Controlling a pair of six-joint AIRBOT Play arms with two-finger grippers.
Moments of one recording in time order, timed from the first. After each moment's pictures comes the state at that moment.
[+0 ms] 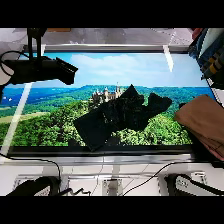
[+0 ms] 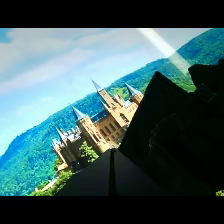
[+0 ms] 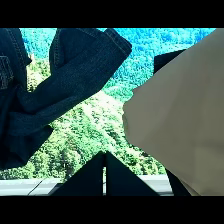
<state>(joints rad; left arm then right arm) -0.24 -1.13 1.53 1.13 -1.02 -1.10 -0.40 -1.27 1.85 -1.33 1.73 1.39</state>
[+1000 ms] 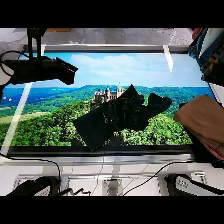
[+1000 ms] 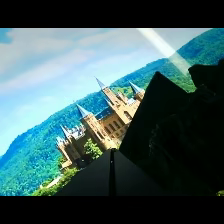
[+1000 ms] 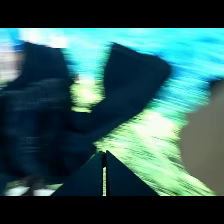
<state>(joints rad) -0.24 -1.13 1.53 1.13 -1.02 -1.10 -0.37 -1.29 1.85 -1.11 1.66 1.47</state>
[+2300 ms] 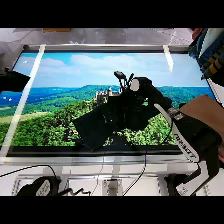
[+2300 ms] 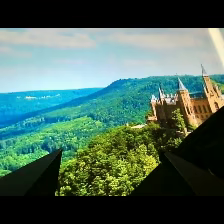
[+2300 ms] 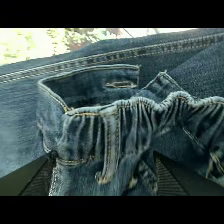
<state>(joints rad) 0.29 -0.89 1.38 1.10 -1.19 -1.17 0.47 -1.76 1.63 -1.20 1.08 1.59</state>
